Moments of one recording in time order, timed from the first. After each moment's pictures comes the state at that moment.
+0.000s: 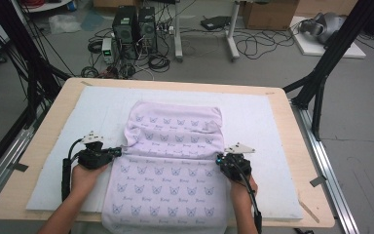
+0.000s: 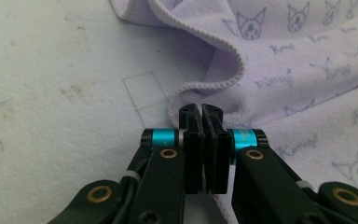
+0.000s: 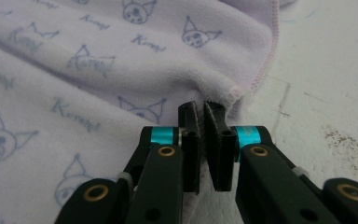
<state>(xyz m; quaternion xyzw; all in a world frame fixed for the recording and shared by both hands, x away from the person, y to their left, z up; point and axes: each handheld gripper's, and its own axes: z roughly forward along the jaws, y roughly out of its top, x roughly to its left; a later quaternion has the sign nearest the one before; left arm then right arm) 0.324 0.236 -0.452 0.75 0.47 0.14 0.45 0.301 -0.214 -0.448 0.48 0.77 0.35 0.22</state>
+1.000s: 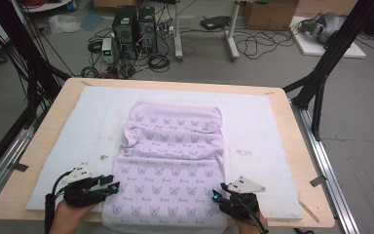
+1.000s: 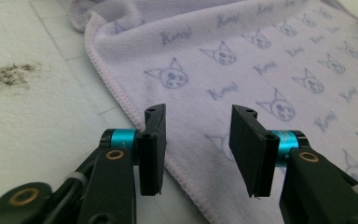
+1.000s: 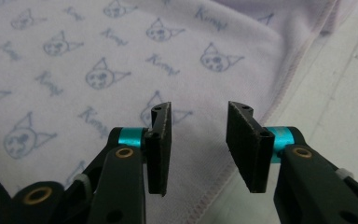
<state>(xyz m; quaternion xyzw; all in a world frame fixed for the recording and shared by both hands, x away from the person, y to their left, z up) 0.226 0.239 -0.456 0.78 0.41 0.11 0.47 0.201 -0.217 -0.446 0.41 0.81 0.38 0.18</state>
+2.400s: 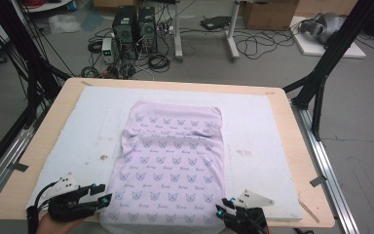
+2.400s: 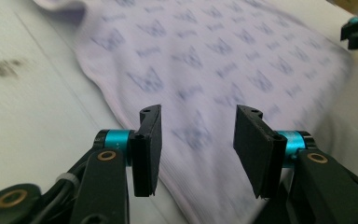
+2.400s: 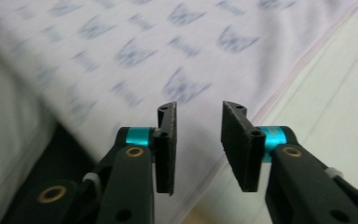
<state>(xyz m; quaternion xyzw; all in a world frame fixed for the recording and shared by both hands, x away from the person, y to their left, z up) 0.202 0.252 -0.435 0.77 0.40 0.11 0.49 0.168 -0.224 -0.436 0.41 0.82 0.38 0.14</state>
